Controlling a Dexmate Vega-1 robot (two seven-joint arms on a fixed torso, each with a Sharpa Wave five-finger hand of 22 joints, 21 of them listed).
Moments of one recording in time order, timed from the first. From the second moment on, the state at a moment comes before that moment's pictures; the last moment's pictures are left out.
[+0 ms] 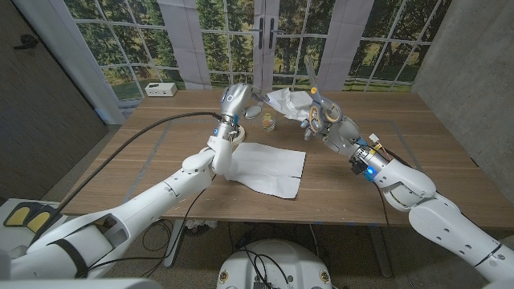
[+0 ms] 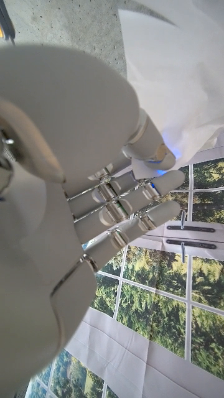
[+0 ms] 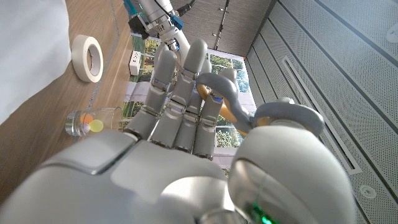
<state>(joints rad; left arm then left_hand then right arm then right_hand) 0.65 0.55 0.77 -1.49 0.75 0.02 0.87 1.07 -0.15 0.77 -0.16 0.18 1.29 -0.17 0.34 0.23 1.27 -0.19 0.27 0.32 1.37 -0.24 0.20 0.19 0.82 -0.10 1.02 0.19 -1.33 -0.81 -0.21 -2.06 0.95 0.25 0.30 0.60 -0.10 0.05 0.00 0.25 0.90 0.14 1.08 0.83 0.90 0.01 0.57 0.48 0.98 -0.11 0.63 0.41 0.53 -0.05 1.38 0.17</state>
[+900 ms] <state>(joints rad) 0.59 0.47 0.77 -1.45 0.74 0.09 0.90 1.07 -0.15 0.77 -0.16 0.18 1.29 -0.17 0.34 0.21 1.27 -0.19 0.27 0.32 1.37 -0.24 0.20 0.19 0.82 -0.10 1.04 0.19 -1.35 -0.82 -0.19 -2.05 0.98 0.25 0.30 0.52 -0.13 -0.03 0.02 0.29 0.87 0.14 1.06 0.79 0.91 0.01 0.50 0.41 0.94 -0.09 0.60 0.36 0.53 -0.05 1.30 0.17</state>
